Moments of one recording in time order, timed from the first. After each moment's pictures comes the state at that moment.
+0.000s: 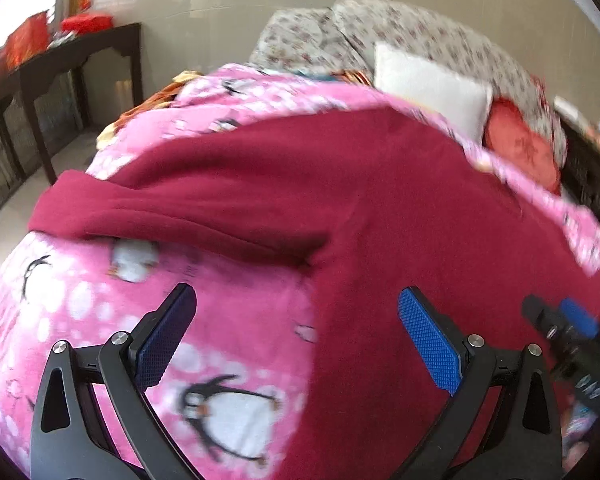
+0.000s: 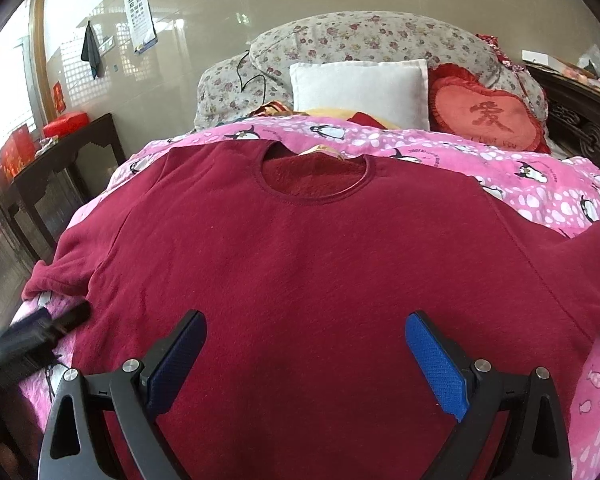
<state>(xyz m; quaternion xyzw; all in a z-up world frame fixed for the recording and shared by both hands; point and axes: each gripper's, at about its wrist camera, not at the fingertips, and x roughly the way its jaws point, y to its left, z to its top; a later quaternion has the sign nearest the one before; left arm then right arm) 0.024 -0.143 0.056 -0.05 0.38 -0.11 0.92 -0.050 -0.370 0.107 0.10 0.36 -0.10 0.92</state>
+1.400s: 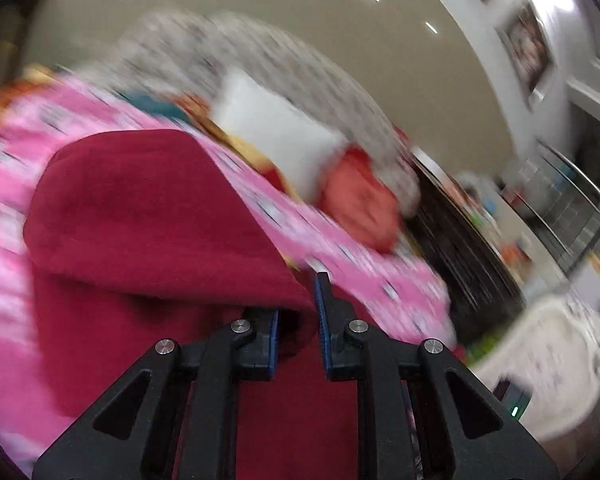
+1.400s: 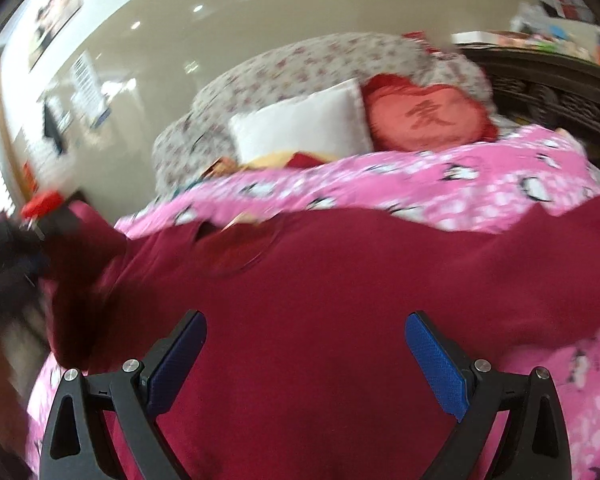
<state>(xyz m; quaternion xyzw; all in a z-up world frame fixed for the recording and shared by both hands) 0.068 -0.233 0.132 -0.20 0.37 -0.41 0.81 -0.084 -0.443 0.138 0.20 0.29 -0.17 0.92</state>
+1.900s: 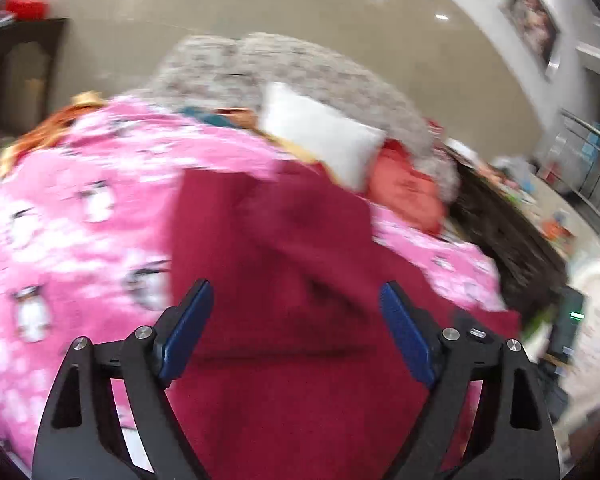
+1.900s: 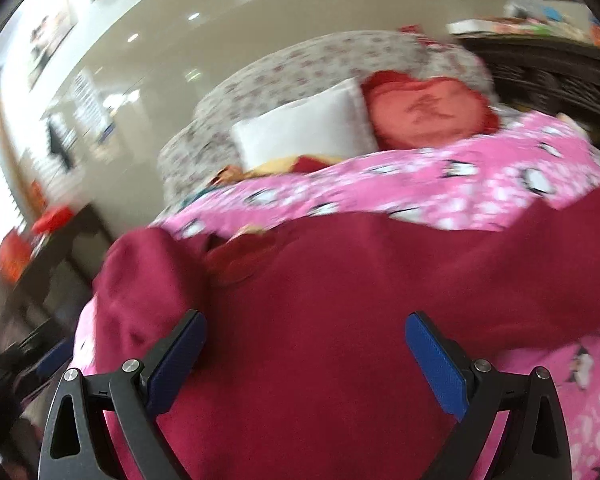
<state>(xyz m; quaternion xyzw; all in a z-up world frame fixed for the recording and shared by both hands) 0.033 -0.162 0.112 -0.14 0.34 -0.29 0.89 -0.082 -0.440 0.145 0.20 0.29 -0.13 0.93</state>
